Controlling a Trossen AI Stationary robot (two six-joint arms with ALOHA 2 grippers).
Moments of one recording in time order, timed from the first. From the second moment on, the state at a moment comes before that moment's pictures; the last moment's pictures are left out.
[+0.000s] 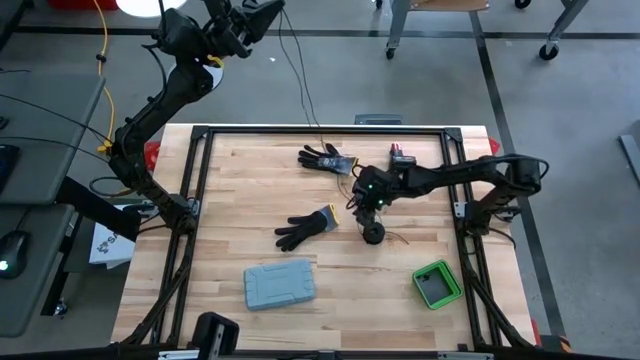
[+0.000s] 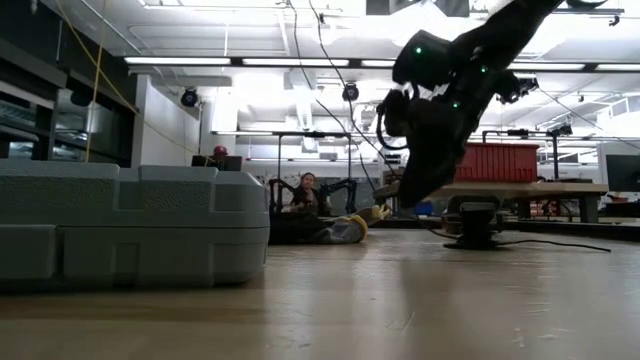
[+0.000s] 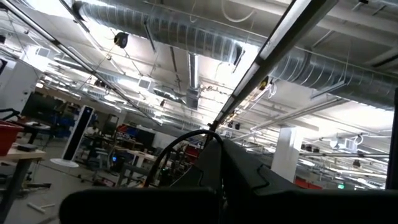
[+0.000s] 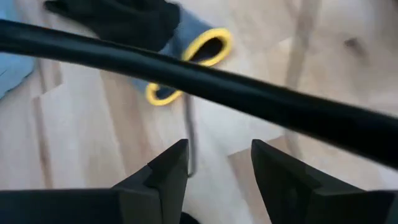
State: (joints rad) left arm 0.80 1.57 1.81 0.42 0.54 -0.70; right arm -0.18 1.58 0.82 -0.24 -0.16 0.25
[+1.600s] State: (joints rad) left arm 0.63 1.56 1.24 -0.68 0.44 -0.17; right arm -0.16 1.22 1.78 -0.71 -0.09 -0.06
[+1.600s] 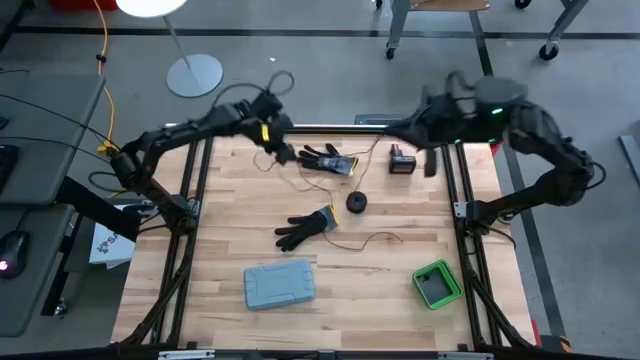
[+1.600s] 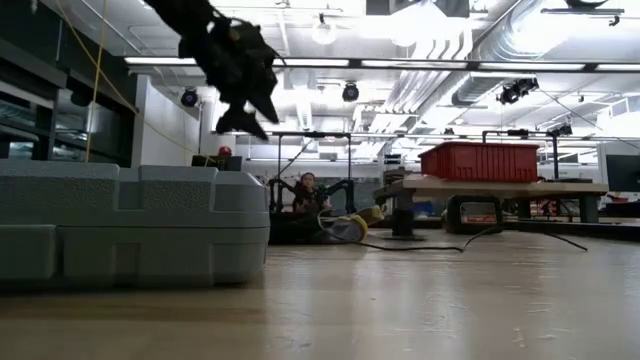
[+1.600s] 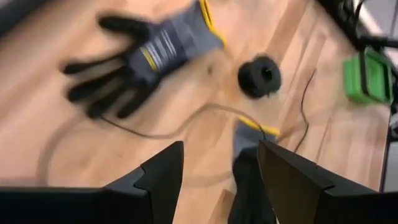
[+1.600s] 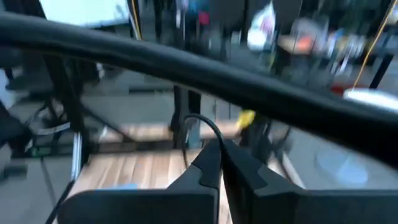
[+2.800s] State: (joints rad) left arm 0.35 1.54 1.17 -0.39 0.35 -0.06; right arm -0.45 1.41 2.31 -0.14 -0.23 -0.23
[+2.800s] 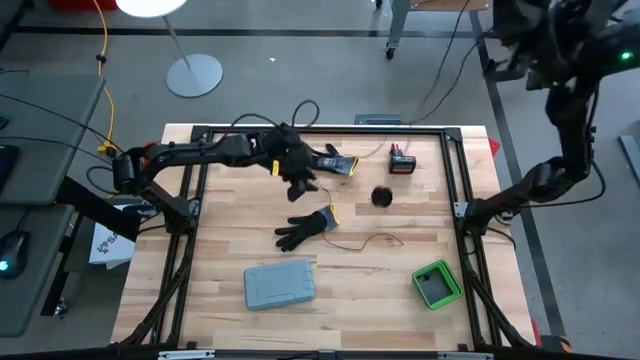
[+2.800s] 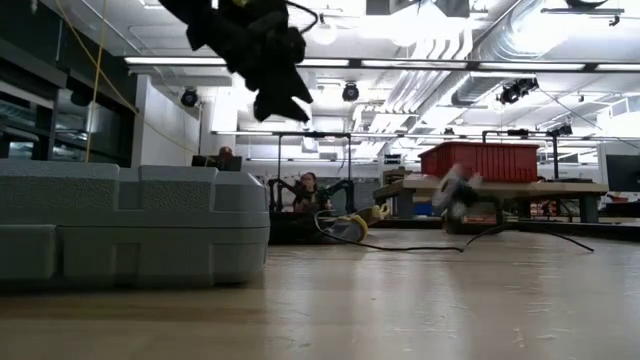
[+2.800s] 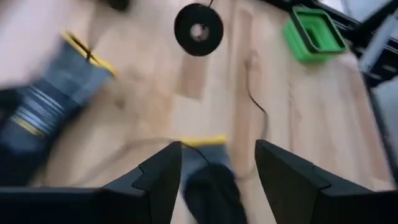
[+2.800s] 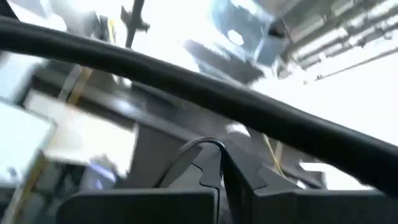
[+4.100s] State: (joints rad) left arm 0.66 1.39 1.35 -0.28 0.60 -0.21; right arm -0.04 1.74 1.35 -0.98 -0.24 0.39
